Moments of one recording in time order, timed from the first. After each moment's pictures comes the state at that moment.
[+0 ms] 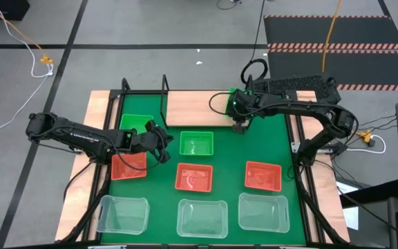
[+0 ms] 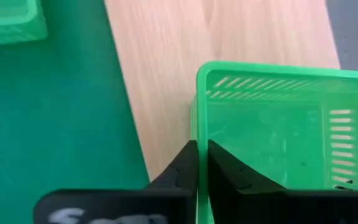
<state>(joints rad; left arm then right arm) -0.06 1.16 0.57 -0.09 -0.45 -0.22 -0.46 1.54 1.04 -0.60 0.12 -0.29</state>
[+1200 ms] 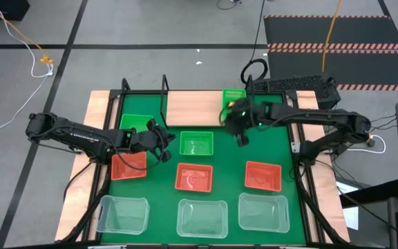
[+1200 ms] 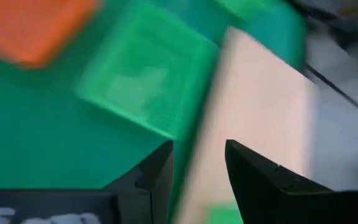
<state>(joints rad) -0.06 1.16 0.57 -0.02 -0.46 -0.20 -0.23 1.36 1.04 -0.48 -0.10 -0.75</state>
